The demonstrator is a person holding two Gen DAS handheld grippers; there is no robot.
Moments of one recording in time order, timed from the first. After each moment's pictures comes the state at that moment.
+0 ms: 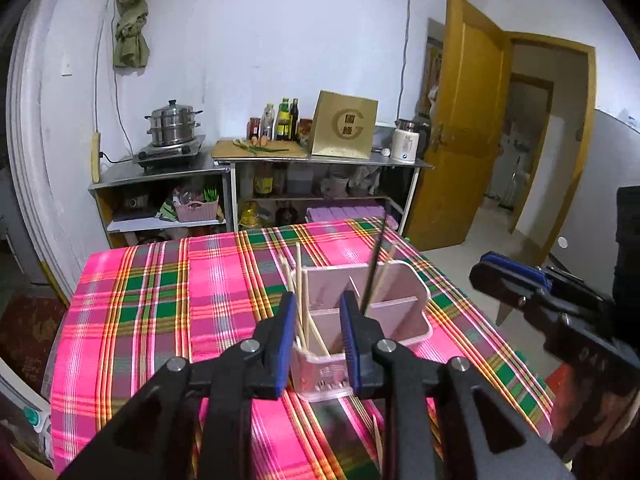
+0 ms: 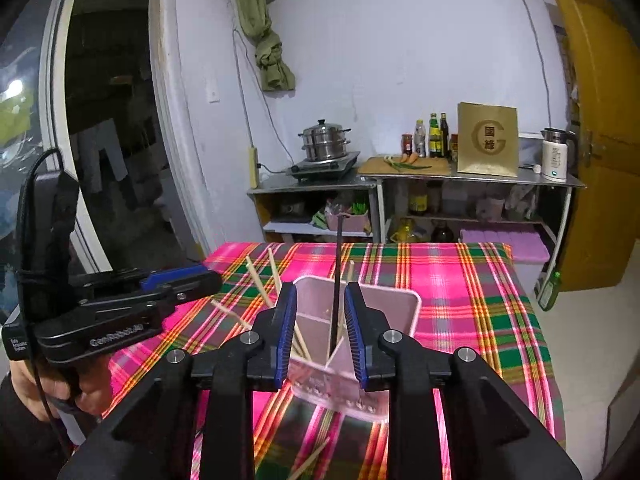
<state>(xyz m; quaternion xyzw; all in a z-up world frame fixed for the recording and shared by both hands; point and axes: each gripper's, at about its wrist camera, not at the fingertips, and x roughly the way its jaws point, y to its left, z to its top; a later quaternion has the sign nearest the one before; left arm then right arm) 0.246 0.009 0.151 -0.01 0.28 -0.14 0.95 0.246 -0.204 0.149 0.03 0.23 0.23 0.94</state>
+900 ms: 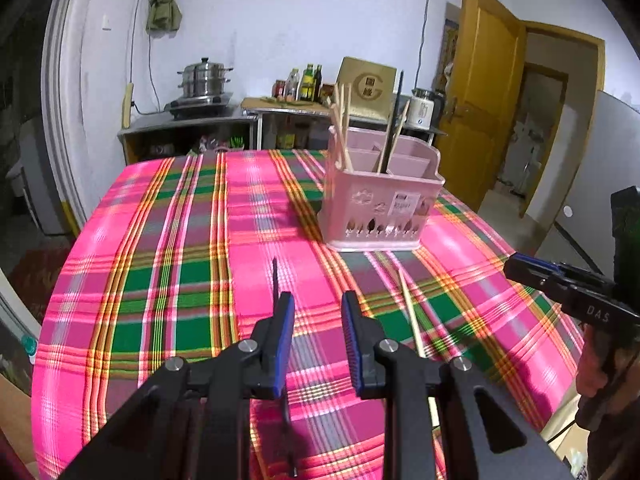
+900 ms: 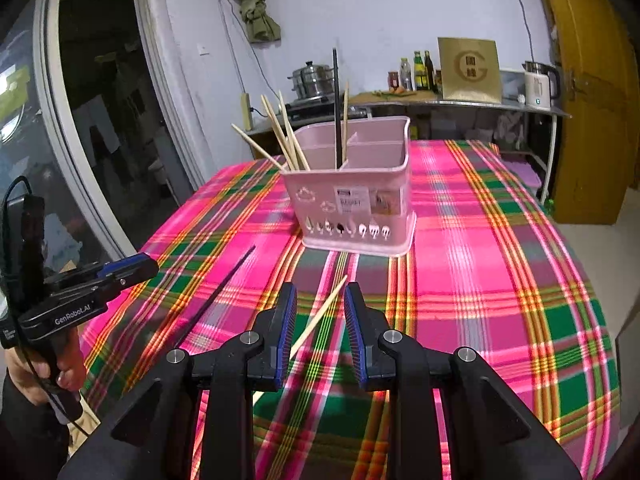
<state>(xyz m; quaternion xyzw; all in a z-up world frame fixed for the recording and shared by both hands) 0.131 0.054 0.048 -0.03 0.33 -0.11 0.94 0.153 -0.215 0.043 0.04 0.32 0.22 0.92</state>
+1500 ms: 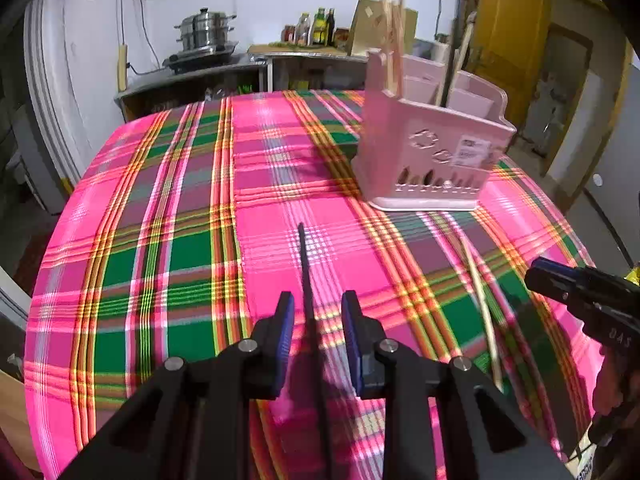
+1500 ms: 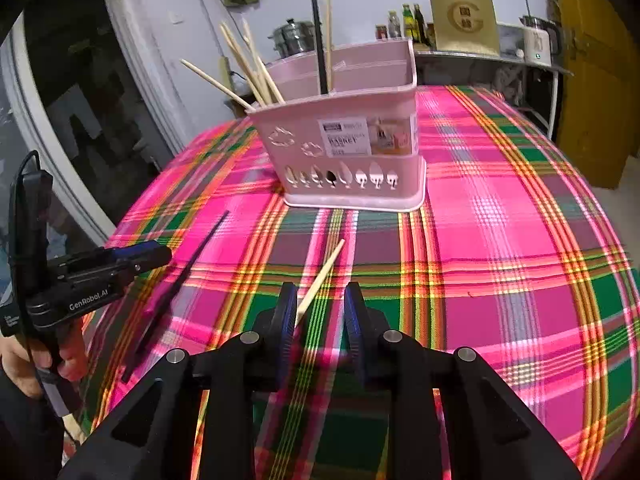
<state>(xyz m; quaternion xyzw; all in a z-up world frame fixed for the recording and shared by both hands) 0.203 0.056 -0.003 0.00 0.42 -0.08 0.90 0.197 -0.192 -0.006 0.05 0.40 0.20 0.89</state>
